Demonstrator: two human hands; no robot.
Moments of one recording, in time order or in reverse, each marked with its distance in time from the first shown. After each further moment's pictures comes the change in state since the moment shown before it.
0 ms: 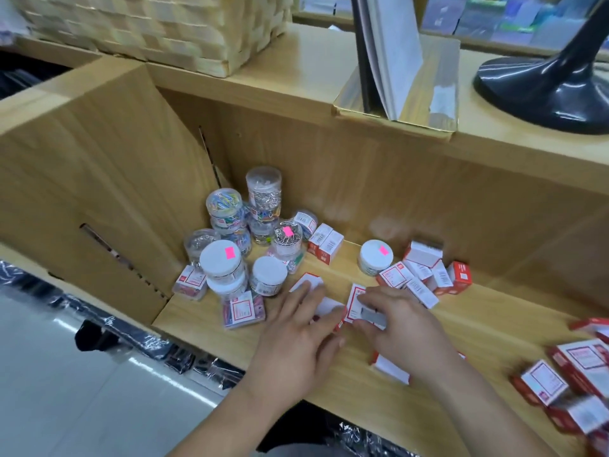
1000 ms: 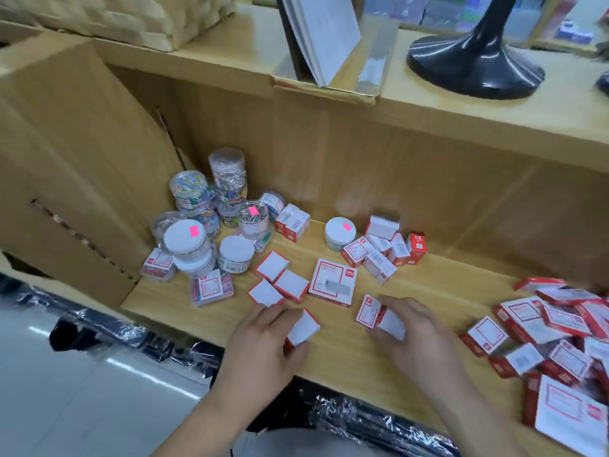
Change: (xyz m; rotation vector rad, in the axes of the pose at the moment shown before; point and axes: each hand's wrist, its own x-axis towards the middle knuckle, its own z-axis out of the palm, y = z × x) left_hand -0.037 0.031 0.003 -0.092 0.024 -0.117; right_hand -0.085 0.057 0.003 0.081 0.207 0.179
